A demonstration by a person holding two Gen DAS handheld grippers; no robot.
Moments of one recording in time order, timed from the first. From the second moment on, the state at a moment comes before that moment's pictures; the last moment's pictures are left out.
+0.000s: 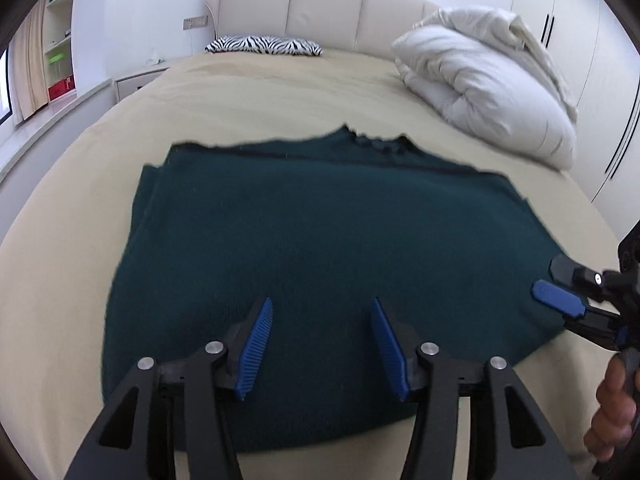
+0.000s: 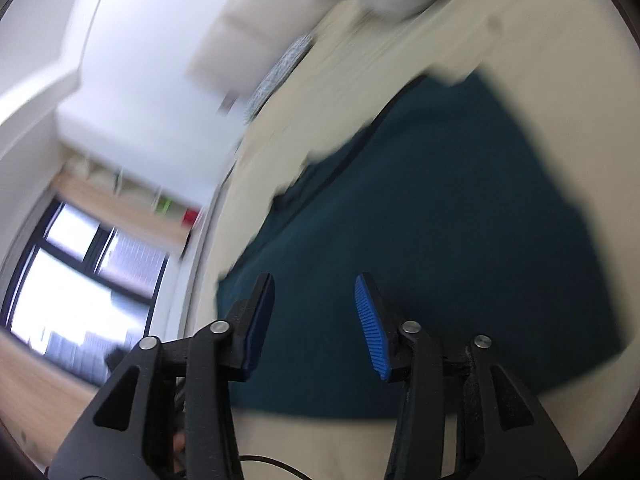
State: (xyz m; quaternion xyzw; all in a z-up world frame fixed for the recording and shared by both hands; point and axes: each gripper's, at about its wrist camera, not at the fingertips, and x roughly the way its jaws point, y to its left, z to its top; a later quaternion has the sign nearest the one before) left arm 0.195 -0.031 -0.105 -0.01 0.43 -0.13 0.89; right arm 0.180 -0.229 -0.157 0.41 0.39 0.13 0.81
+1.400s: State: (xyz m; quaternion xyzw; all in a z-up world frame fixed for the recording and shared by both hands) left arm 0.268 0.015 -0.108 -0.05 0.44 -0.09 0.89; right arm 0.179 -0.279 -0.193 0.43 0.40 0.09 0.80
